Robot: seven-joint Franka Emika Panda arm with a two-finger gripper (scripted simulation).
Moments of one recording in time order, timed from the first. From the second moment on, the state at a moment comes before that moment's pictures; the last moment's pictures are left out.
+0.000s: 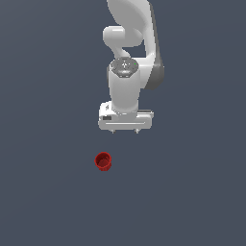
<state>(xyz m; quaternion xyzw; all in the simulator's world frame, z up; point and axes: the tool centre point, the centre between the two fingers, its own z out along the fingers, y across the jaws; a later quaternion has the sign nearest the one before) 0.001 0.009 0.169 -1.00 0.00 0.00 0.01</state>
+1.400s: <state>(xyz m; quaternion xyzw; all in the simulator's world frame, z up) 0.040 -0.019 0.165 -1.00 -0.06 -0.01 0.00</state>
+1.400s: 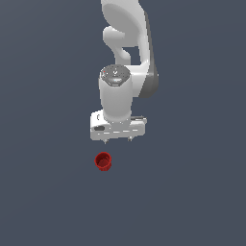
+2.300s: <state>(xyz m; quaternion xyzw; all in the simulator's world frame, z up) 0.082 -0.084 0.103 -0.98 -0.19 0.00 0.00</state>
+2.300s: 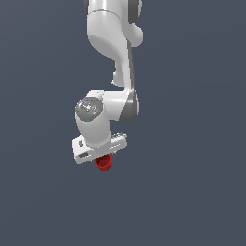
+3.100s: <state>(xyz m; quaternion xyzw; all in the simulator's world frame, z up) 0.084 -0.089 0.068 -0.98 -0.20 0.00 0.00</state>
